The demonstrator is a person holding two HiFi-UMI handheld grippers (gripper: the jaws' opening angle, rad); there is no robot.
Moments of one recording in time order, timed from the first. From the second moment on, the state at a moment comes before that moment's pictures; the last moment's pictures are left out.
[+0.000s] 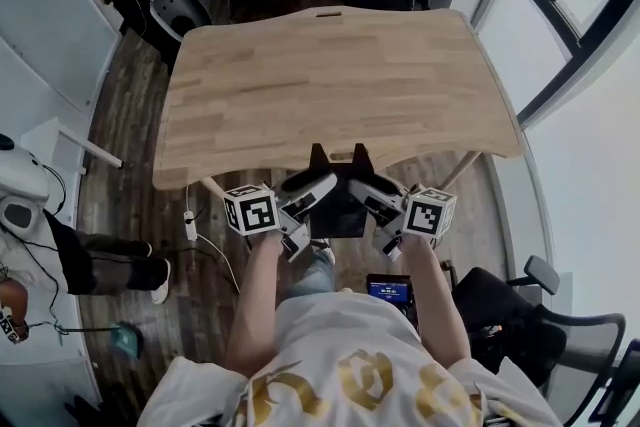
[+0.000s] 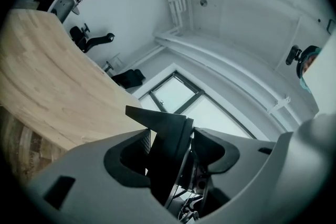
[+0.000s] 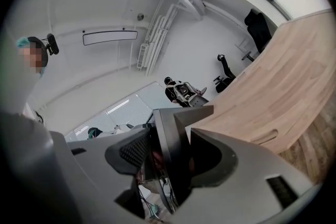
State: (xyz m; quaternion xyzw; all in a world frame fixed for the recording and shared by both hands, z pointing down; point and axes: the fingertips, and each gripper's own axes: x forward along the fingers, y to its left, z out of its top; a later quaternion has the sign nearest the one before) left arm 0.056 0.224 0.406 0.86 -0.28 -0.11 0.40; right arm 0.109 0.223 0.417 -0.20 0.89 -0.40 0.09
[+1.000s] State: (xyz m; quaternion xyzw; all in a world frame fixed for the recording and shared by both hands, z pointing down) left arm -0.039 -0.080 0.449 0.85 -0.25 -0.11 0.45; right arm 0.015 -0.076 0.456 -0.24 0.86 -0.44 0.06
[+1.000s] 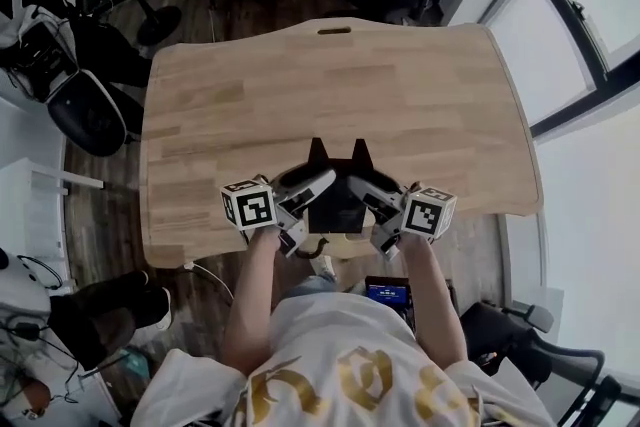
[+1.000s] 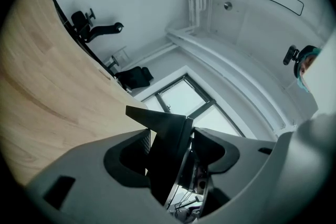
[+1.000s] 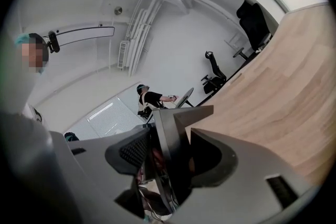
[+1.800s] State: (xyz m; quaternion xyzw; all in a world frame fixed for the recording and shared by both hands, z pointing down) left arm -0.040 -0.140 0.464 0.85 -0.24 -0.11 0.46; right arm 0.014 -0.135 0.471 -0.26 0.86 -0.44 0.07
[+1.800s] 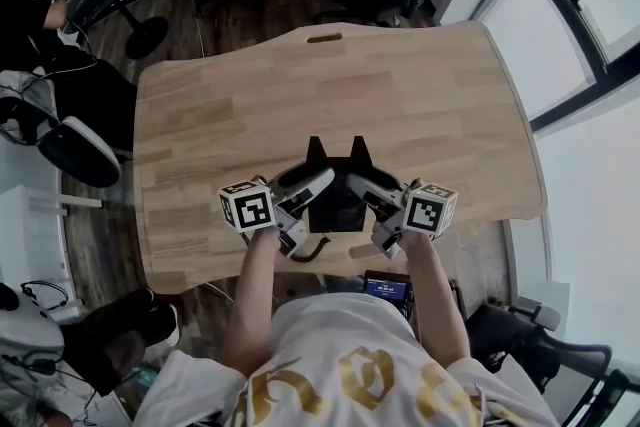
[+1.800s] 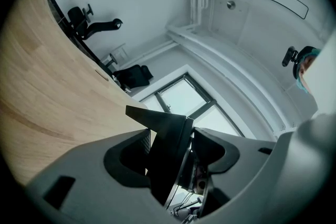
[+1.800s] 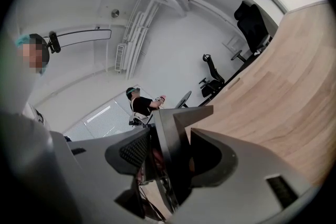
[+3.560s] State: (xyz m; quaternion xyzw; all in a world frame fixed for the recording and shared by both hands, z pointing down) left arm -0.049 -0.224 0.579 0.78 -0.27 -0.10 0.56; right arm 0.005 -0.221 0.582 -0.24 0.81 -0.53 0.01
